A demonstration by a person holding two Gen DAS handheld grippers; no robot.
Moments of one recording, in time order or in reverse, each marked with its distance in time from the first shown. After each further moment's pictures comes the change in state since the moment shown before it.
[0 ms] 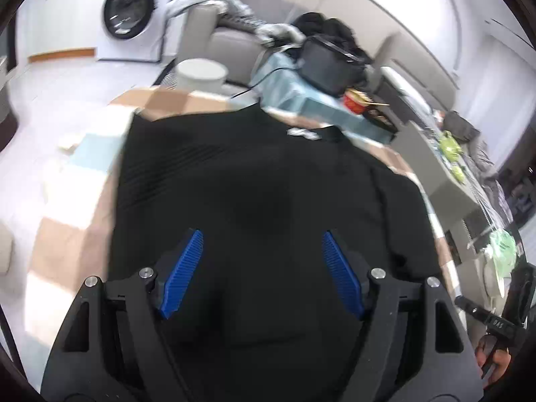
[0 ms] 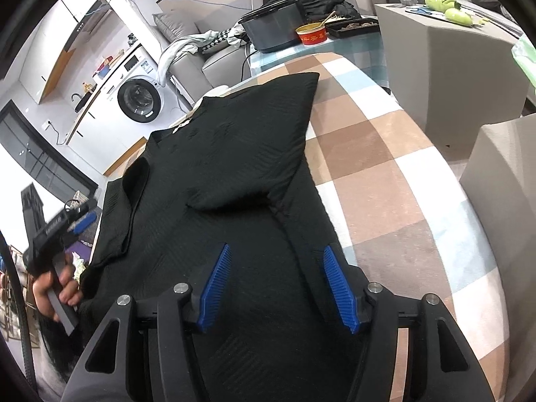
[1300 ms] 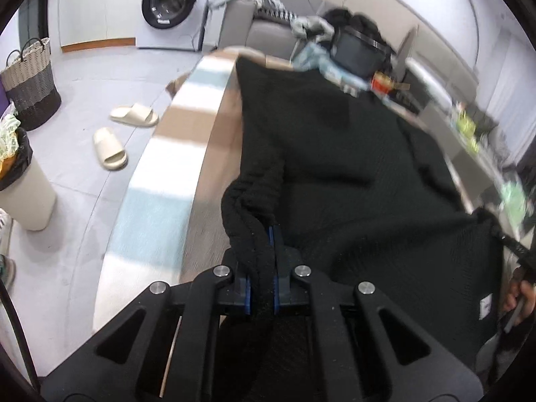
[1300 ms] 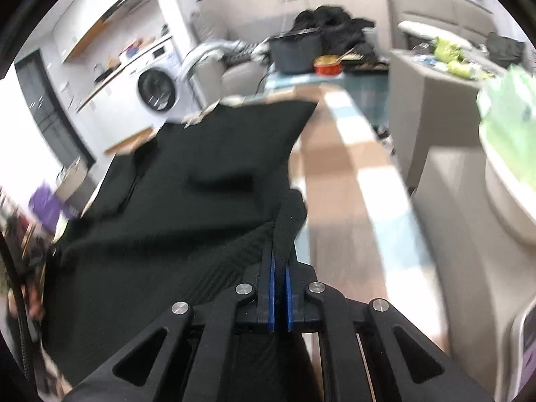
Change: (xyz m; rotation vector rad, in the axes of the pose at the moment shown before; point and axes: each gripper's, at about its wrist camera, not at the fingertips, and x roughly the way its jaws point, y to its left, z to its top) left arm -0.124 0.076 -0.130 -0.021 -0.007 0.103; right arm -0.056 -0.008 -0.043 -0.203 -0.134 -0.071
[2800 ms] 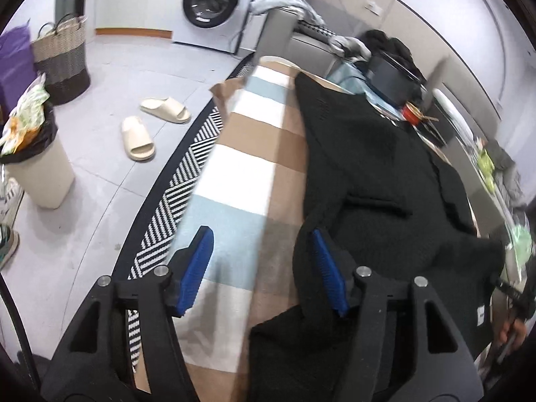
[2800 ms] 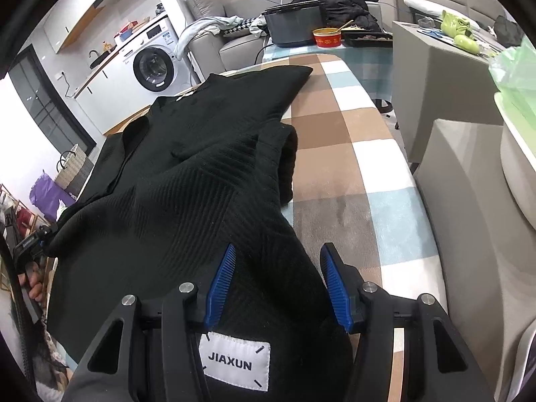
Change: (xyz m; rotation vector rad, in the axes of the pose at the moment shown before) left arm -0.003 0.058 0.005 -0.146 -0.022 0.063; right arm 0.020 -0.018 -0.014 -0.001 0.144 0.028
